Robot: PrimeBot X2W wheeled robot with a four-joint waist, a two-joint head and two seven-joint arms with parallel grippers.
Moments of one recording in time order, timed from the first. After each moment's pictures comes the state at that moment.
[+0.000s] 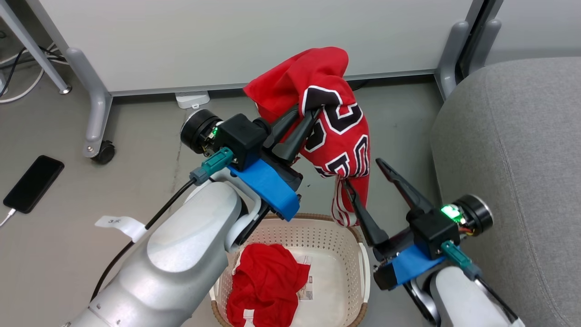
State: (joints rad) left arm -0.78 0.18 -0.83 0.46 -0.56 -0.13 -0.26; right arm -0.30 -0.05 0.28 0.26 -0.08 0.13 -0.26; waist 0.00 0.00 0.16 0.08
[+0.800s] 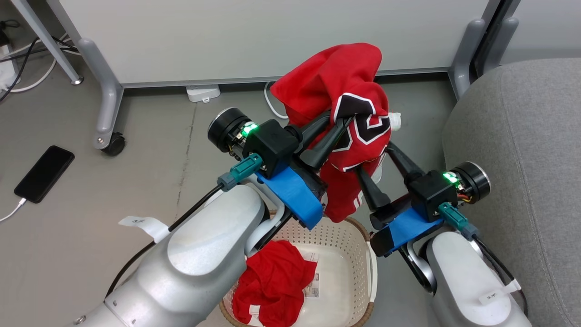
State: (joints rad) left arm -0.81 0.15 -0.90 0.43 -0.56 -0.13 -0.26; right arm -0.46 -0.05 0.27 0.38 -0.05 0.13 -0.26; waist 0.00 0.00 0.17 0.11
